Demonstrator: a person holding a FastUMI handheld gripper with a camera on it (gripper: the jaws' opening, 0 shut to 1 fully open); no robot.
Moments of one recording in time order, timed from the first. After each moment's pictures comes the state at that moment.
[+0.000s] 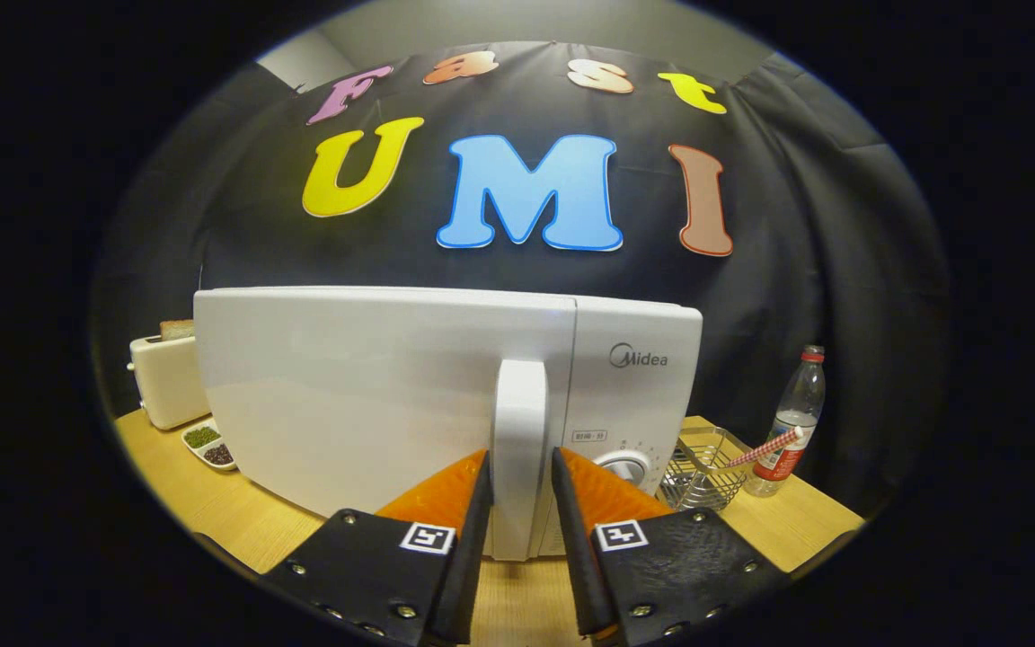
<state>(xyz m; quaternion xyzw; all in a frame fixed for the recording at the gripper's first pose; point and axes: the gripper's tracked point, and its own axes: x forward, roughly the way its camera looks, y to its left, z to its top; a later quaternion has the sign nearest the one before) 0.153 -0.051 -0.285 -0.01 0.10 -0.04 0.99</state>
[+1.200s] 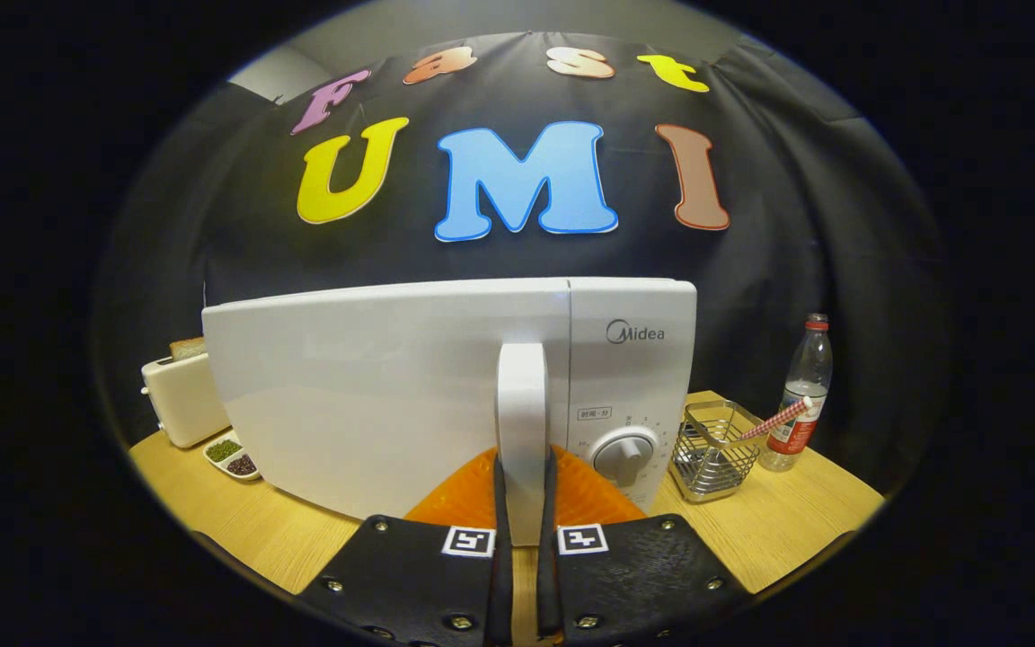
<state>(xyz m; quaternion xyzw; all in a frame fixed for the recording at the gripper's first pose) 0.135 -0.046 -0.289 0.05 0.12 -0.03 0.99</state>
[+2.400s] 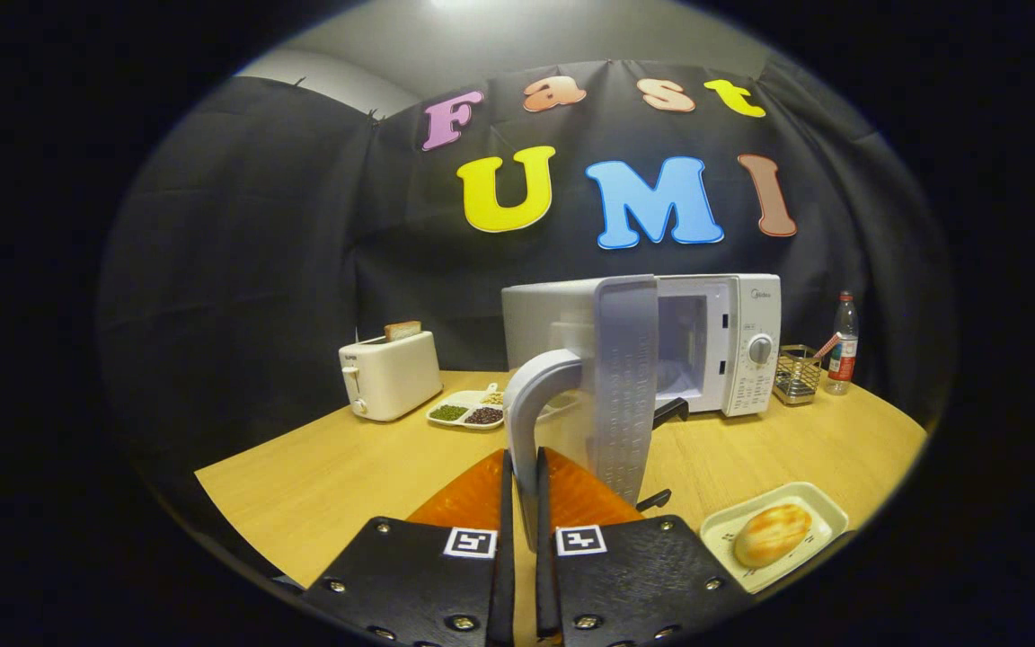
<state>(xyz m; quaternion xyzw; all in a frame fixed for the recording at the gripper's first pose) -0.104 0.206 -0.256 0.07 0.11 0.10 0.99</state>
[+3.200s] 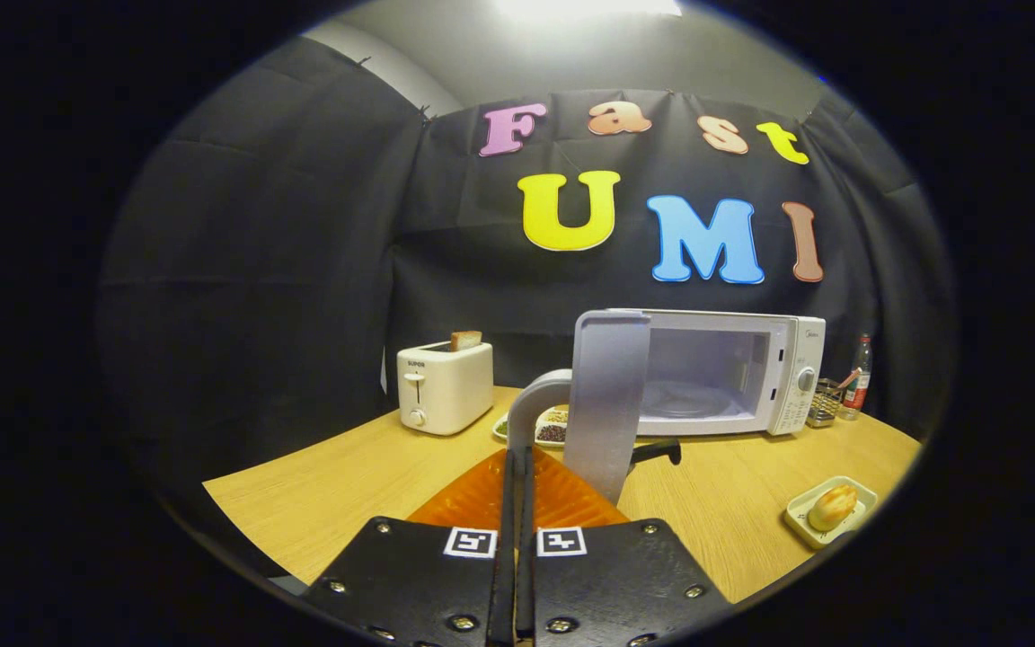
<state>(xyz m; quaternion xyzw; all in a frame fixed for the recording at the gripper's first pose) -0.127 0.323 -0.226 0.03 0.06 0.13 0.99</state>
